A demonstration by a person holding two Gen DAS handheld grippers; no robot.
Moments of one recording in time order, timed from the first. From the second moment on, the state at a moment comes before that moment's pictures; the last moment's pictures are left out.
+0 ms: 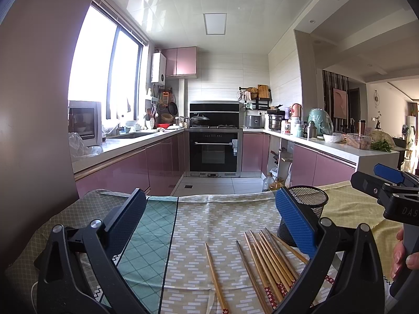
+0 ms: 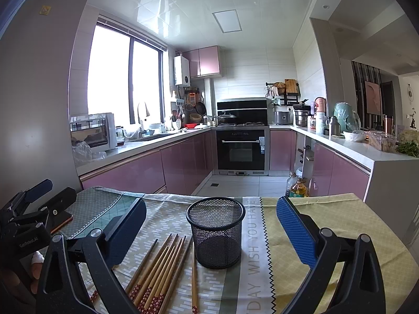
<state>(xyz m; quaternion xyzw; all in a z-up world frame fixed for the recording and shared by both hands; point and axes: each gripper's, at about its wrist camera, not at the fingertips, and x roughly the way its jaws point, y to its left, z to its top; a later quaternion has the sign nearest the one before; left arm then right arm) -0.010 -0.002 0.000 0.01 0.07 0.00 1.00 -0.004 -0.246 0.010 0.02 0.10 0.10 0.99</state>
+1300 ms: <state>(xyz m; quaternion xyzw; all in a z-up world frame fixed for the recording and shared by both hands) -0.010 -0.004 -0.005 0.01 0.08 -0.01 1.00 -0.007 -0.246 0.008 0.03 0.11 0.11 0.99</state>
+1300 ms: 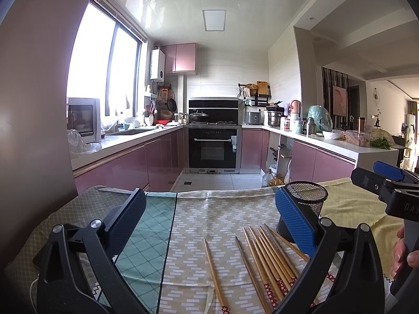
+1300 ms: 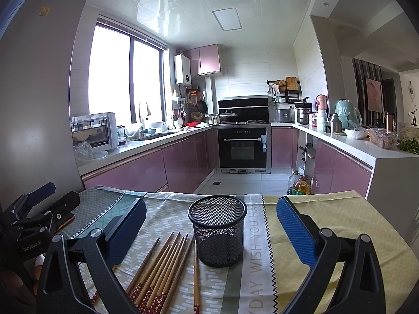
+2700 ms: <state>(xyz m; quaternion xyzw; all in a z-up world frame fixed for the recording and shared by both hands) 0.106 -0.001 -0.107 0.03 0.43 -0.10 0.89 0.096 -0.205 -0.084 -0.05 0.43 0.21 0.88</state>
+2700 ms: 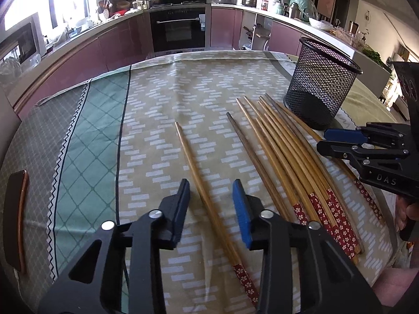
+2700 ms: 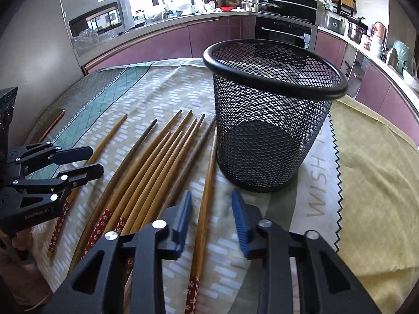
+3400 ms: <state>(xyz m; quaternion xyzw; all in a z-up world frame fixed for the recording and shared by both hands) 0.084 0.010 -0.048 -0.05 0.38 -0.19 0.90 0.061 -0.249 -0.037 0.06 0.35 0.28 0.89</state>
